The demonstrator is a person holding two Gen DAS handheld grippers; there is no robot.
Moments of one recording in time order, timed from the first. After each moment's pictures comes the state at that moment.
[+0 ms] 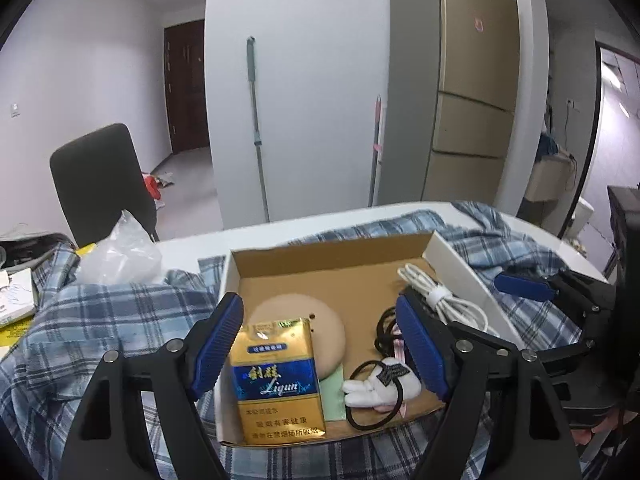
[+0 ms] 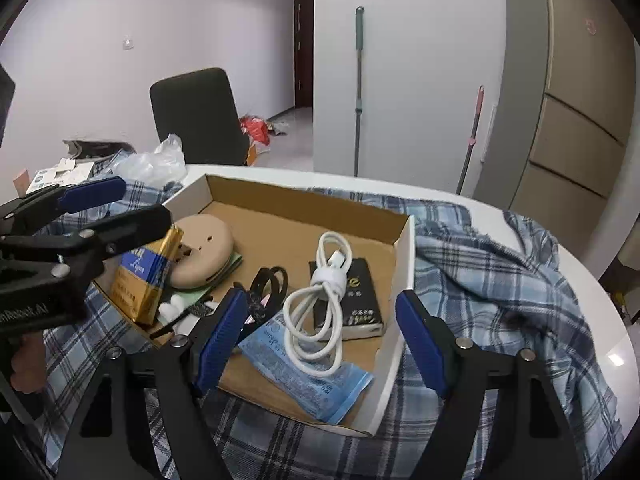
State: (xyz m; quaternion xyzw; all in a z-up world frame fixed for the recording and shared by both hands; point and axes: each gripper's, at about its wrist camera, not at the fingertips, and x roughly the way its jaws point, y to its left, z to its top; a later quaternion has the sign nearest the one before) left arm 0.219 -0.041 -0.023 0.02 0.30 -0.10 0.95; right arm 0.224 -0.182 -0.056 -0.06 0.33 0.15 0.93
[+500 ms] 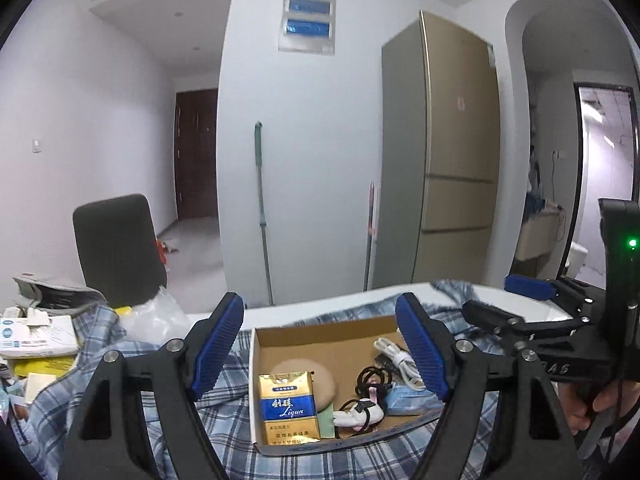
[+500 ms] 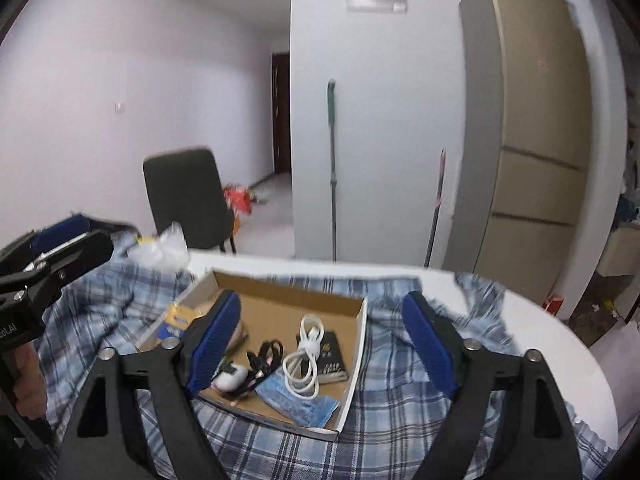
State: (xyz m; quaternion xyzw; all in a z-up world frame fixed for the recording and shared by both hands) left arm 0.145 -0.022 0.054 0.00 0.16 -0.10 0.98; right arm 0.165 -0.205 0.034 -0.02 0.21 0.11 0.97
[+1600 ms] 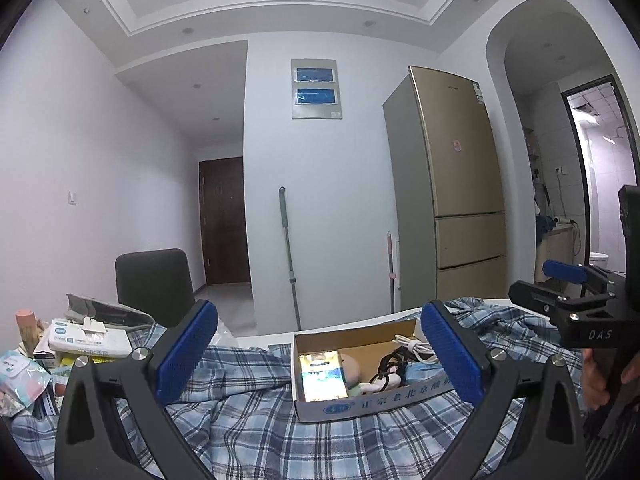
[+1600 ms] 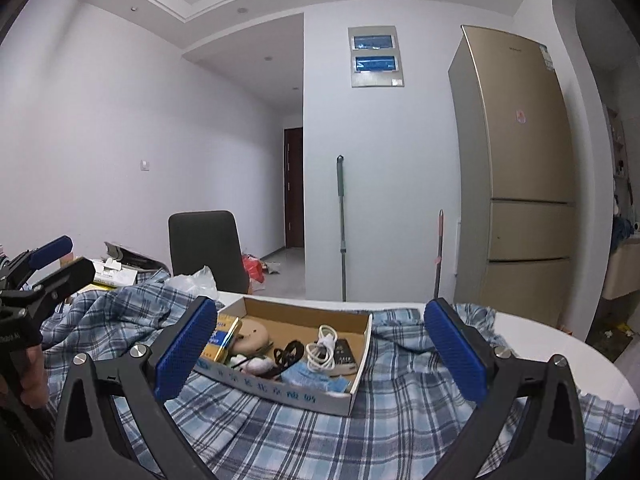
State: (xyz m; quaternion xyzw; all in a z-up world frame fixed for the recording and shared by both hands) left arm 0.018 -0.002 0.019 0.04 0.02 -0.06 1.00; right arm 0.063 -0.223 -0.002 0.00 0.07 0.13 0.99
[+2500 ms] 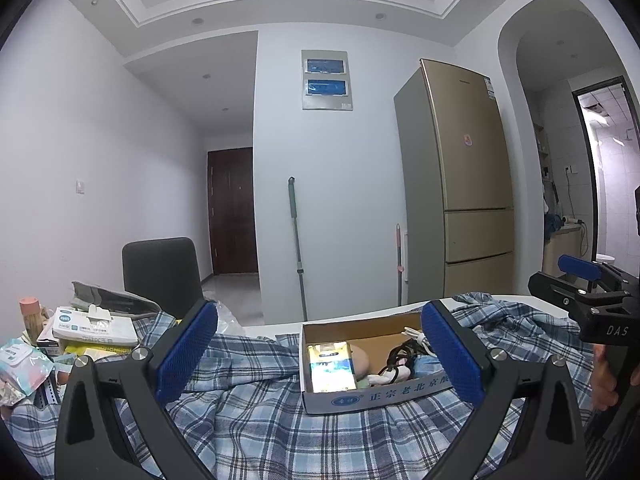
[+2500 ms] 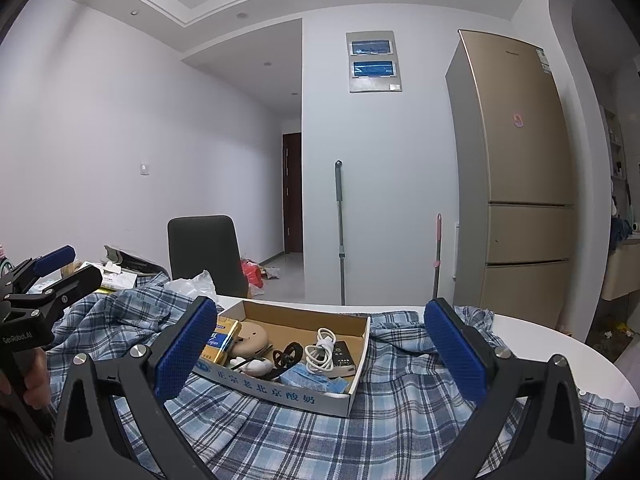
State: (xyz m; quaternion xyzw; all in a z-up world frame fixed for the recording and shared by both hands) left arm 0.023 0.004 0.011 0.03 0.04 -0.04 1.00; right arm 0.057 -0.227 0.000 0.00 0.06 0.13 0.99
